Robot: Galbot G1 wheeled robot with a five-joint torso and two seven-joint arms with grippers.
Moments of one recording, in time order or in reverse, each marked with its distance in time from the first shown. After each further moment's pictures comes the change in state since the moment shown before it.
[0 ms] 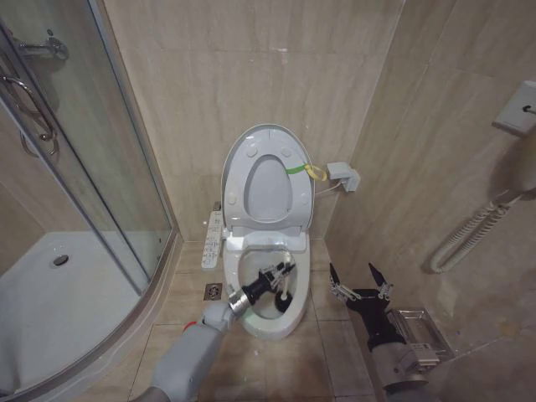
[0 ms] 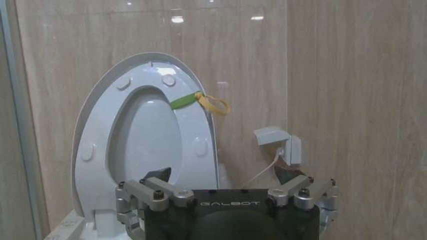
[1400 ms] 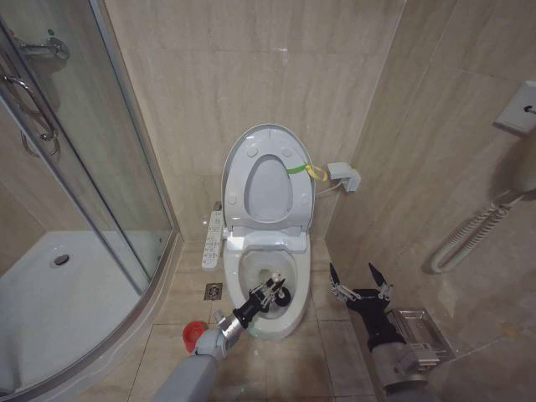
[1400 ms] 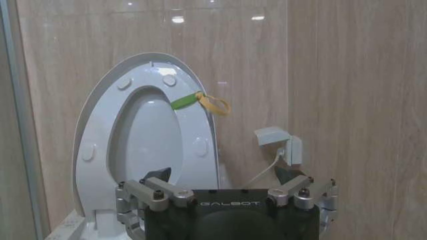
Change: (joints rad) left arm 0.132 -0.006 -0.103 -0.058 -0.079 -0.032 0.045; right arm 0.000 0.000 0.000 0.000 0.000 0.000 0.000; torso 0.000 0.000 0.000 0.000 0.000
